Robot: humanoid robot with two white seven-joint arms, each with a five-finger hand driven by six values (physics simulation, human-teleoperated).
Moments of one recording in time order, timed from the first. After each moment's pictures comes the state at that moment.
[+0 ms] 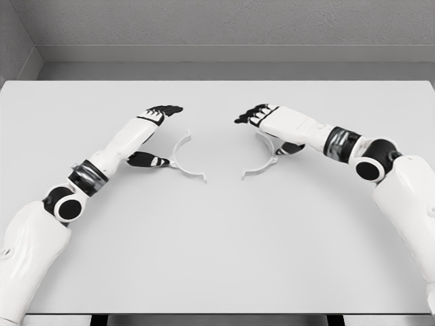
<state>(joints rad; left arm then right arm) -0.39 0.32 -0.35 -1.13 -0.55 -0.61 -0.02 -0.59 -0.38 0.45 -1.16 0.76 -0.61 0.34</state>
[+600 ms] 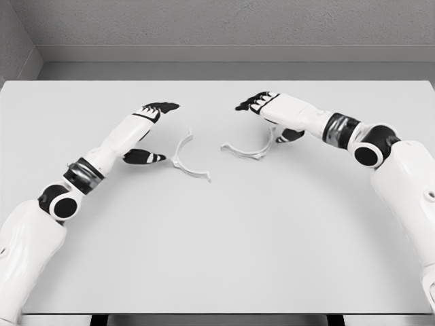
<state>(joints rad) -0.39 0.34 -0.34 -1.14 -0.56 -0.61 -0.02 -0.69 -0.36 0.47 -1.07 0.77 -0.61 0.34</state>
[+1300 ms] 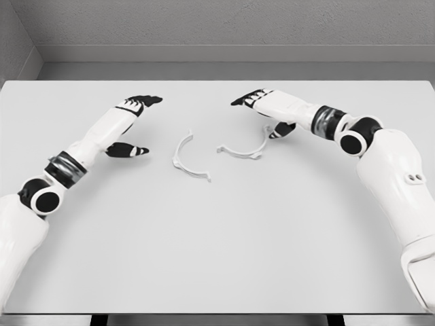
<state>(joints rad) -0.41 0.41 -0.33 -1.13 -0.56 -0.61 -0.02 -0.77 -0.27 0.48 -0.87 0.79 -0.61 0.34</state>
